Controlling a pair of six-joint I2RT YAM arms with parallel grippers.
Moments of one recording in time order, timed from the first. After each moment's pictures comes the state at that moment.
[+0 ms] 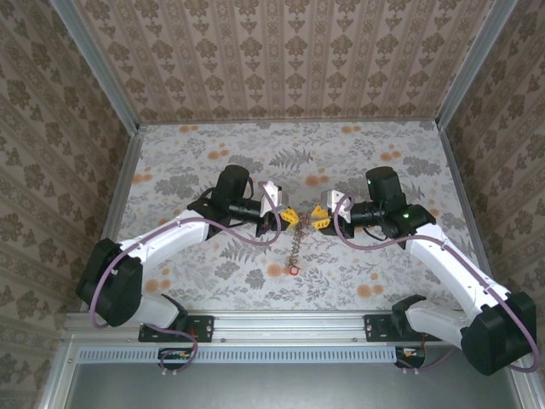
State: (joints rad) left arm -0.69 1.41 0.89 -0.02 0.96 0.43; right arm 0.36 1.10 0.85 -0.43 -0.87 -0.76
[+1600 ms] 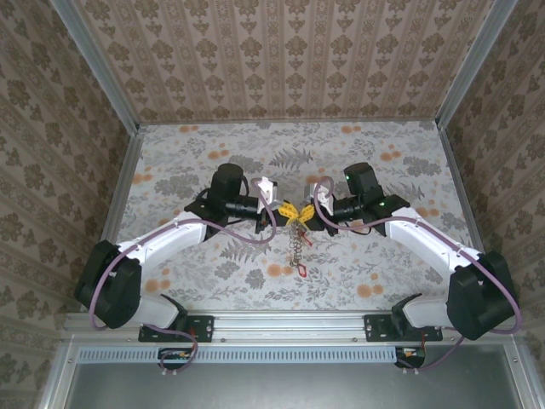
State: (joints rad) left arm -0.67 1.40 0.86 0.14 1.02 0.35; right arm 0.41 1.32 0.88 -0.30 -0.87 -0.56
